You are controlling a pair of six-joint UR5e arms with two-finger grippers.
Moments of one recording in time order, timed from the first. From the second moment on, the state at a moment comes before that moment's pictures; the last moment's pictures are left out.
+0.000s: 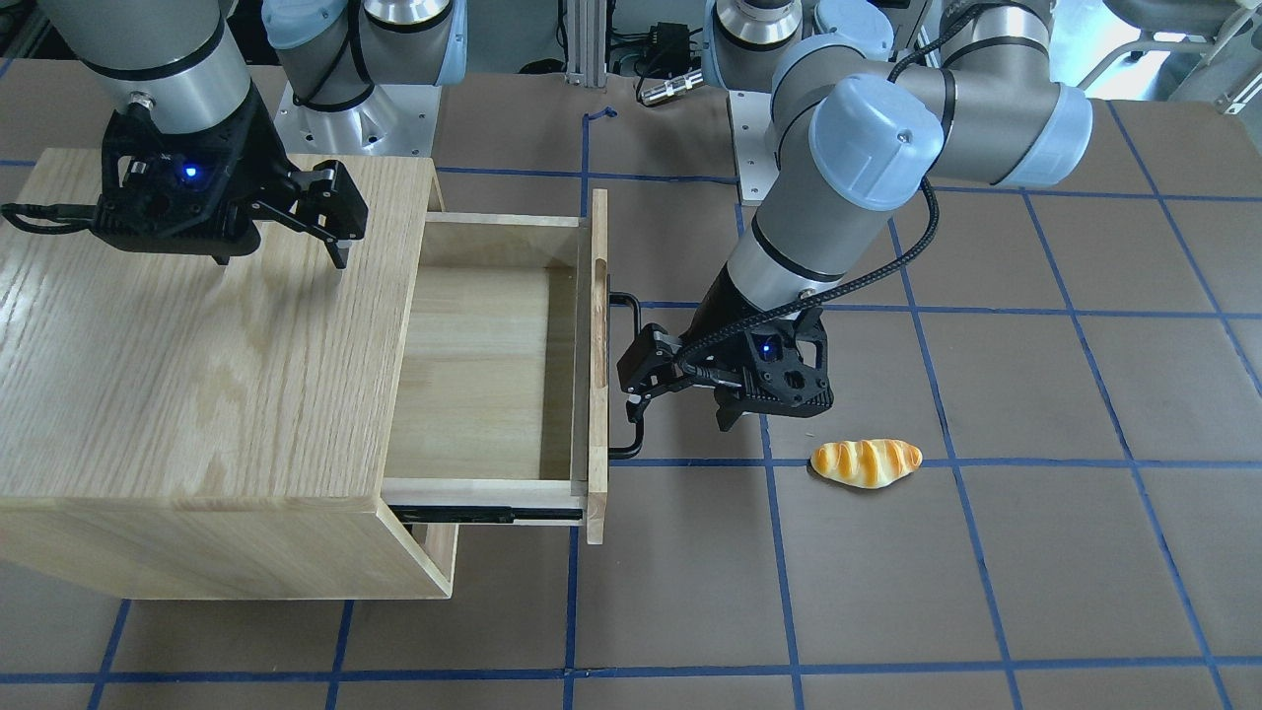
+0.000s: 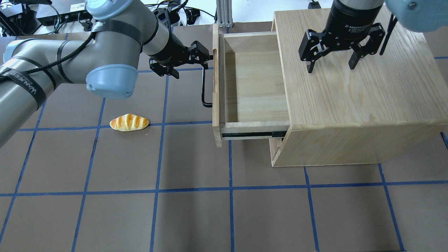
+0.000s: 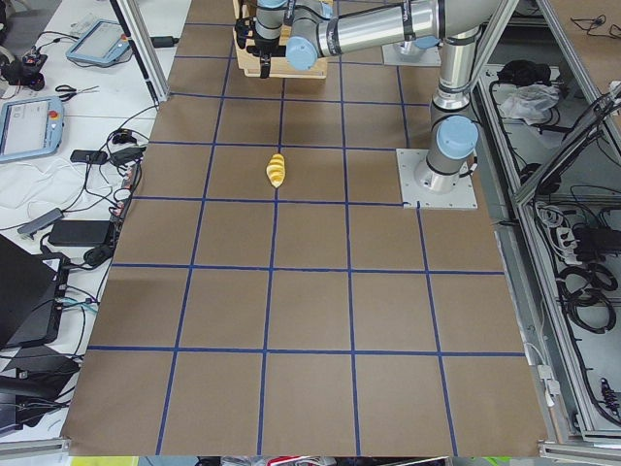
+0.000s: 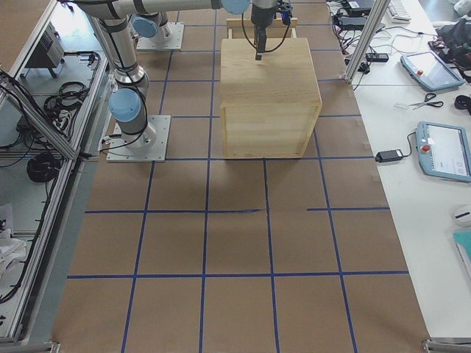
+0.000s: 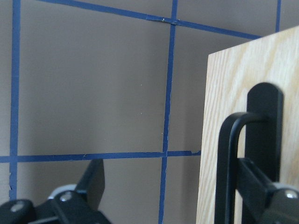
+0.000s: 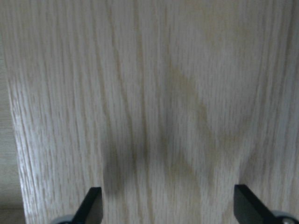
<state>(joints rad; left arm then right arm) -1.68 -1.80 -1.67 -0.99 1.29 -0.23 1.60 -1.49 1.43 -1.47 -1.61 0.02</state>
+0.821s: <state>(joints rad) -1.64 -1.75 -1.67 -1.03 1.29 -0.18 1.60 -1.49 1.43 -1.47 -1.61 0.02</state>
